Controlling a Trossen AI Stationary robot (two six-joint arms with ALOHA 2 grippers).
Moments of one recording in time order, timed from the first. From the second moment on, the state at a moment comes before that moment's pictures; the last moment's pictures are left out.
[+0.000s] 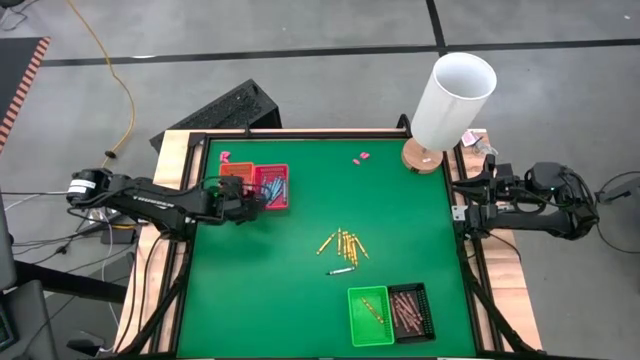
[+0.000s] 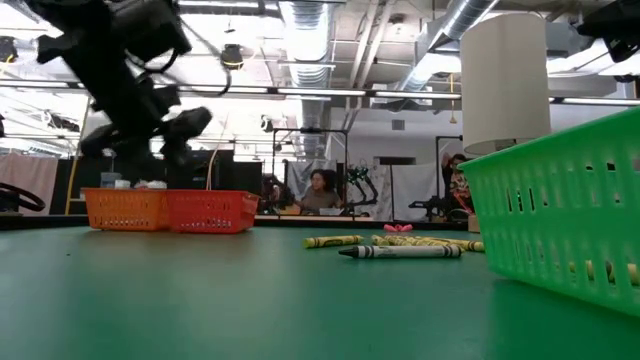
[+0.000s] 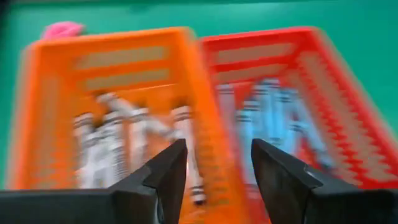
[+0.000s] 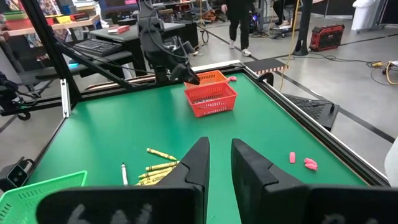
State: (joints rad) left arm 0.01 1.15 0.51 -0.43 -0.77 -1.20; right arm -0.06 0.04 0.76 -0.92 0.13 0.13
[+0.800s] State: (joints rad) left arm -0.31 1.44 0.65 0.48 -0.72 -0.54; right arm -0.06 0.04 0.76 -0.92 0.13 0.13
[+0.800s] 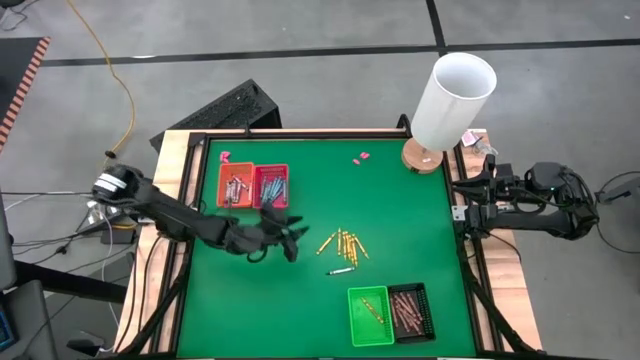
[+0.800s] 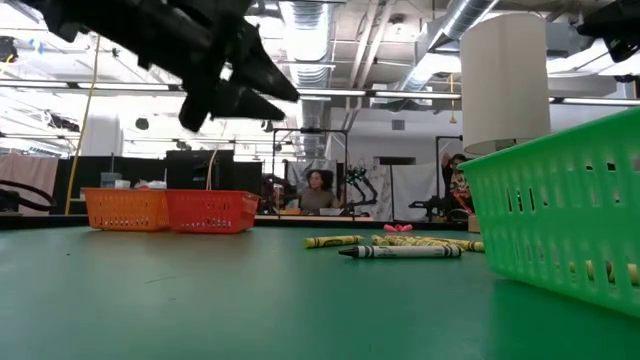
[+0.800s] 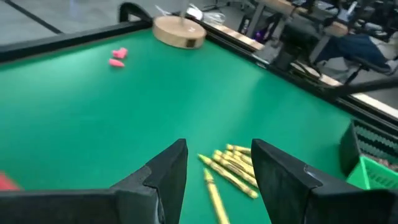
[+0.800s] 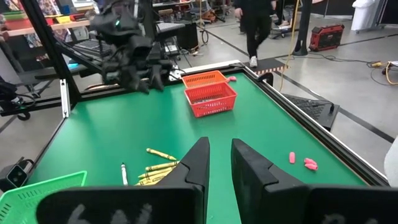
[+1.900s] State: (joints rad) left arm -0.37 2.02 1.11 0.13 -0.90 -0.74; right arm -0.06 0.04 0.76 -0.92 0.13 0.13
